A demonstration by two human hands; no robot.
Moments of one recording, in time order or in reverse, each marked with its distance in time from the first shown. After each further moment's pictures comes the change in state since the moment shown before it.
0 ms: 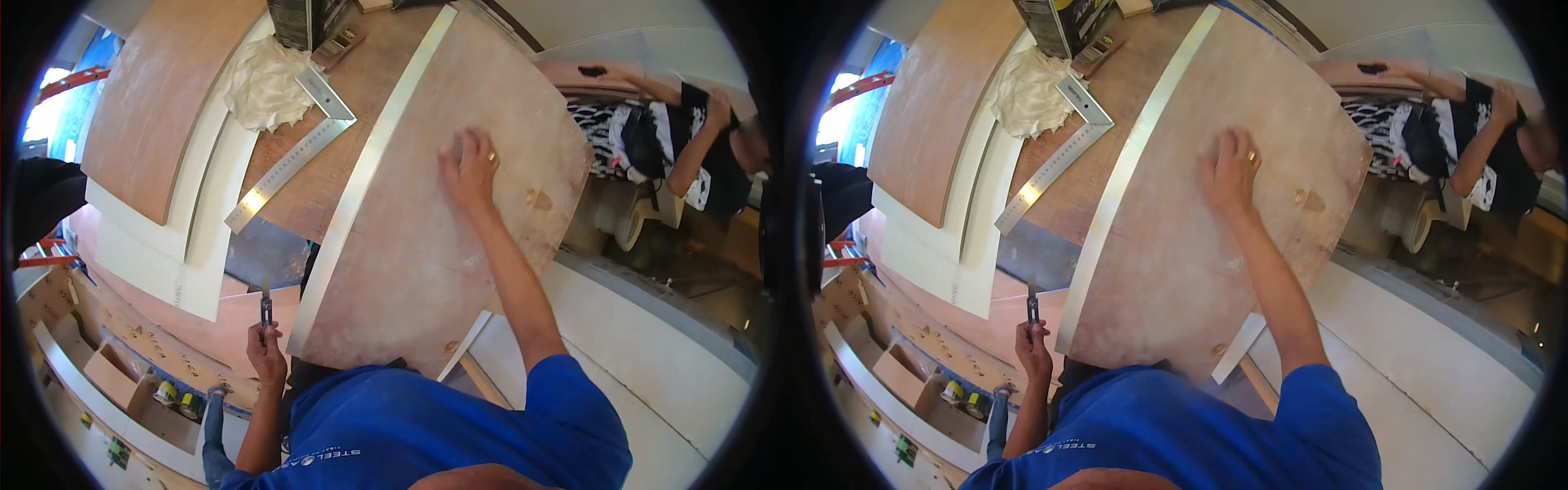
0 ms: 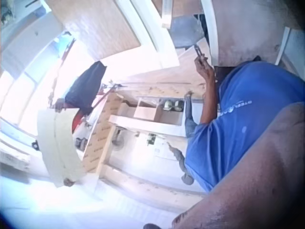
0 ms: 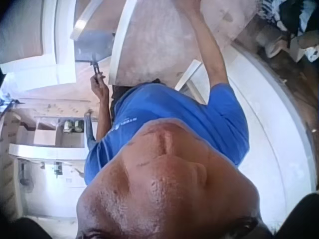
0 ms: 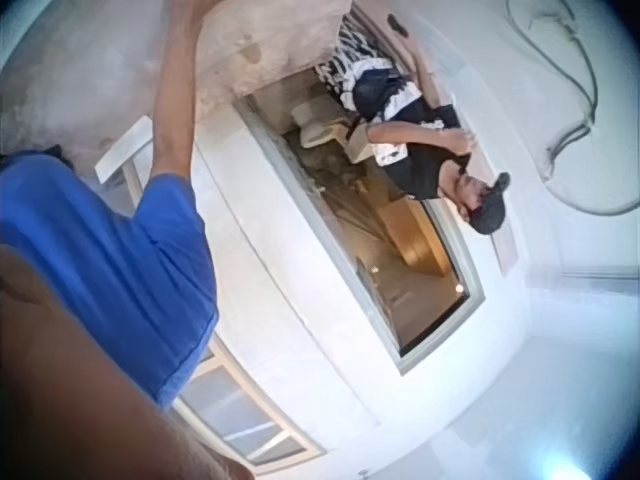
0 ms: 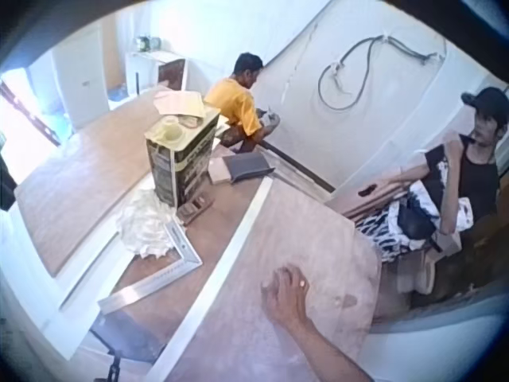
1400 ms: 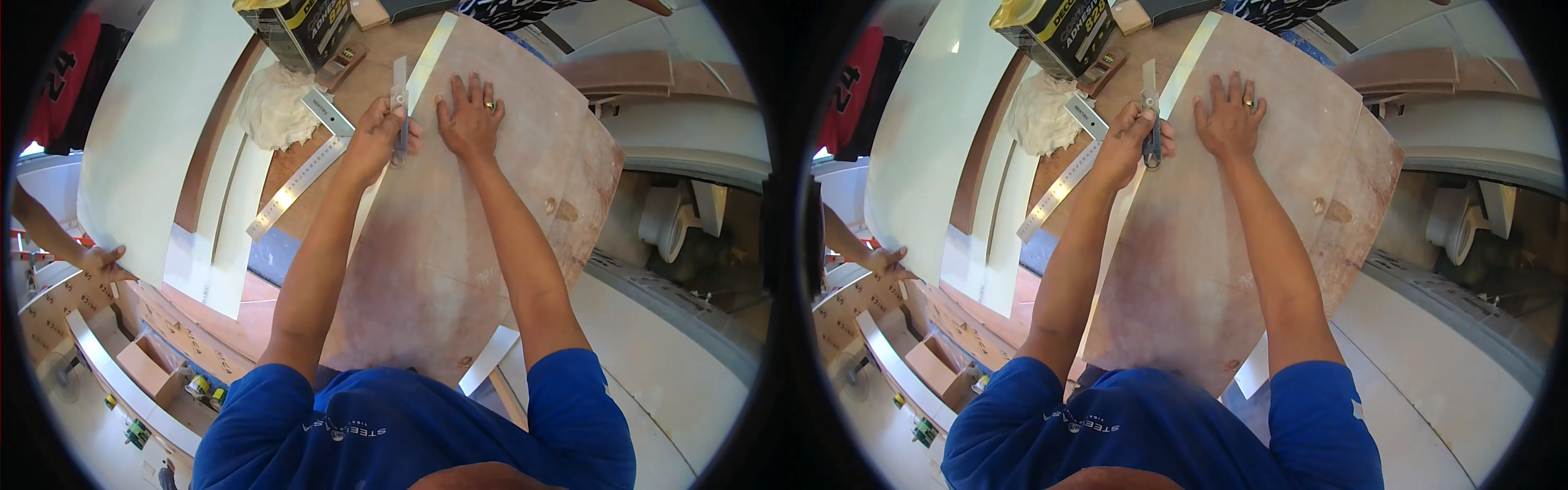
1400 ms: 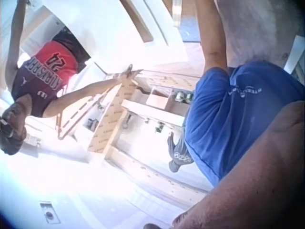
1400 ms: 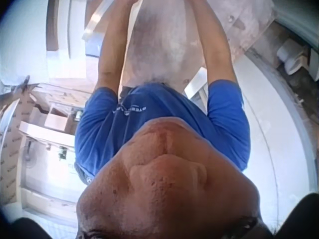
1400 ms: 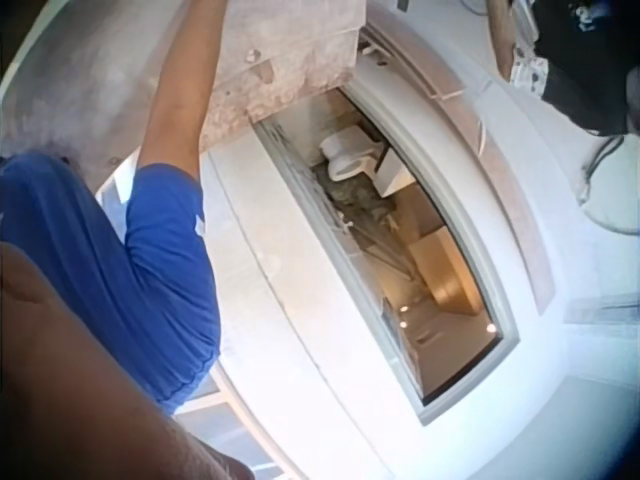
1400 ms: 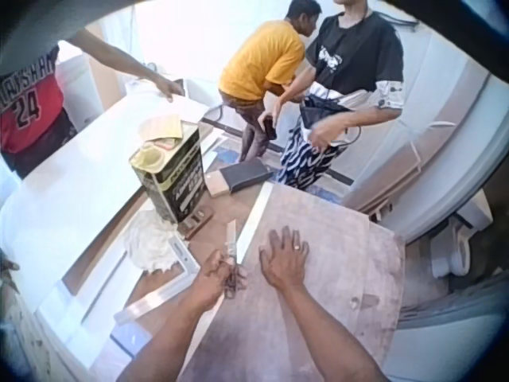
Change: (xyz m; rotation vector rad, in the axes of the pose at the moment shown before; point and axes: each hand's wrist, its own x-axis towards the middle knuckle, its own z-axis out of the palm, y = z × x) left_hand 0.216 0.277 0.264 -0.539 -0.678 0.236; right_hand 0.104 -0.009 0.017 -0.157 0.210 0.020
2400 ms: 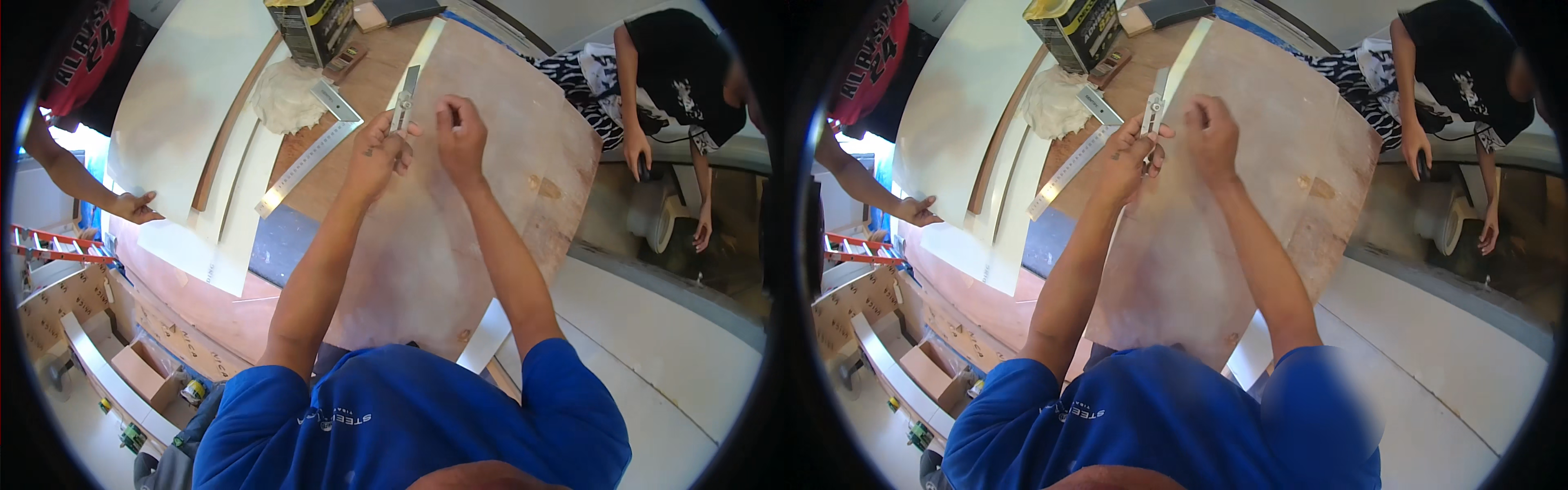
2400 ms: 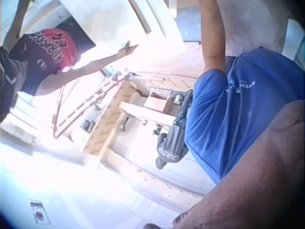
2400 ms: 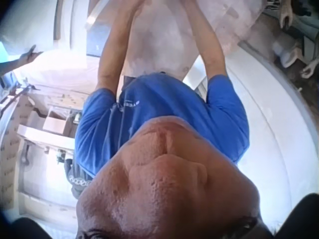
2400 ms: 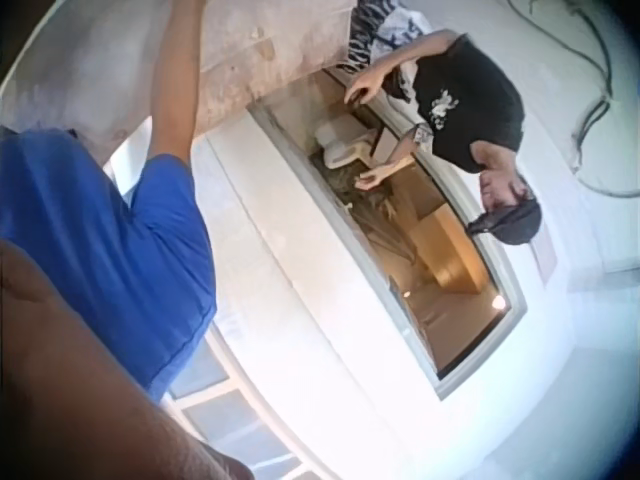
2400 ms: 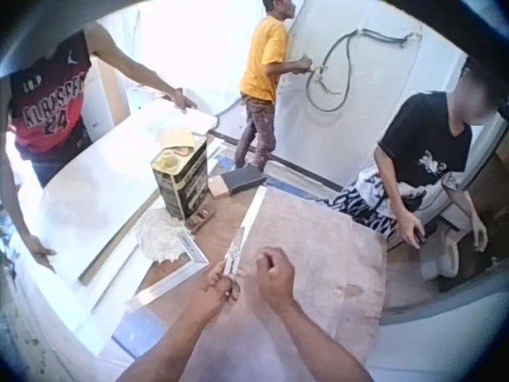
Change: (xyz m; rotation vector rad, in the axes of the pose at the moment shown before) left_hand -0.091 0.027 0.018 -0.140 -0.013 0.053; right_hand -0.062 -0.058 -0.104 0.999 0.230 0.021
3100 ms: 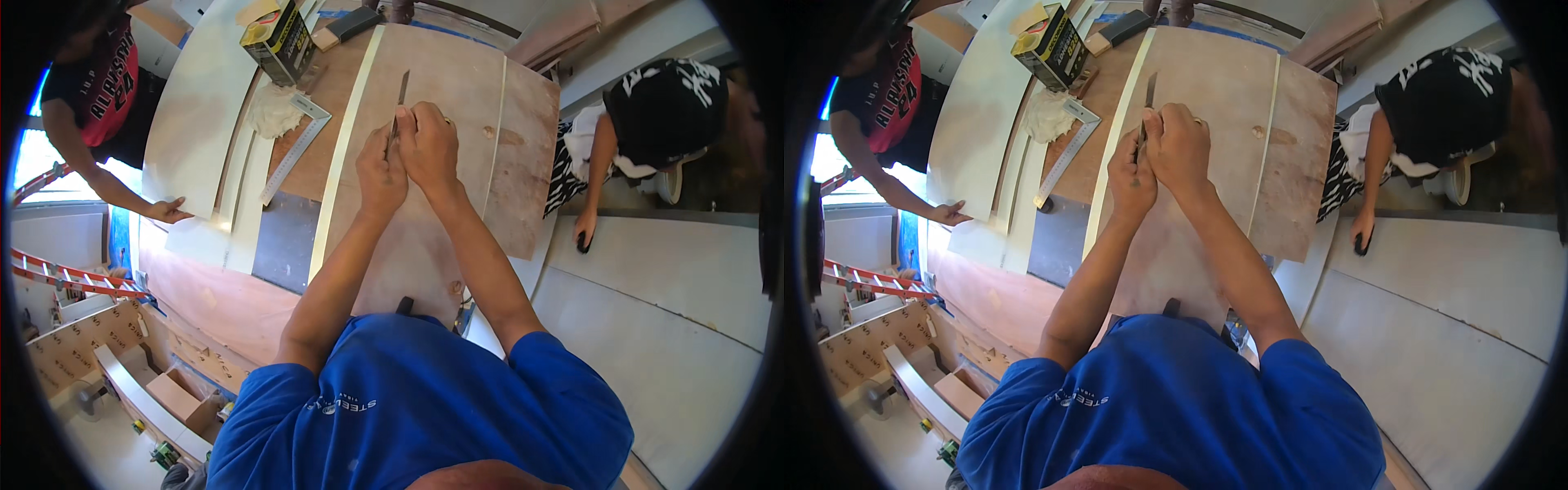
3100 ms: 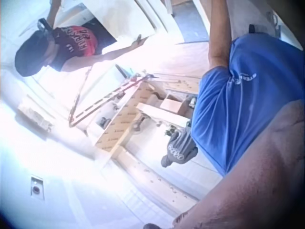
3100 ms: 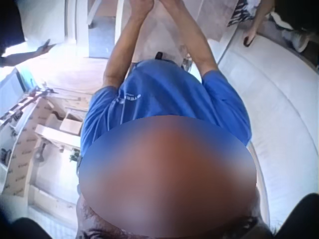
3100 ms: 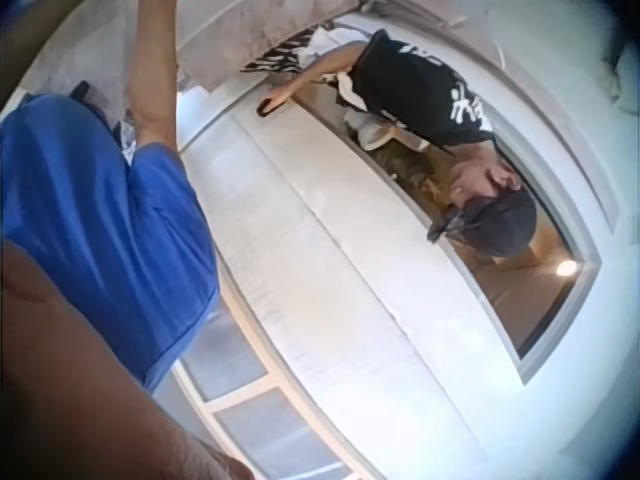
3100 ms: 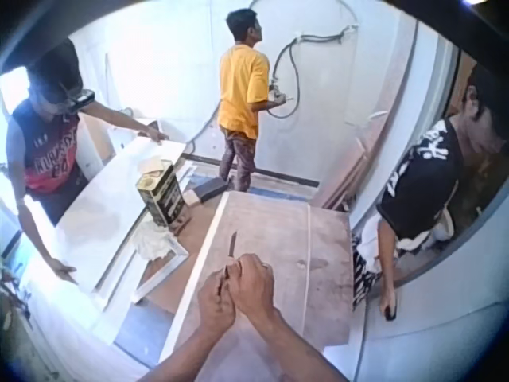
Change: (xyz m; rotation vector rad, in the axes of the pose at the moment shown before) left_hand -0.134 0.003 0.132 0.755 0.131 0.741; right_hand -0.079 -0.130 -0.106 -0.358 0.105 -0.114
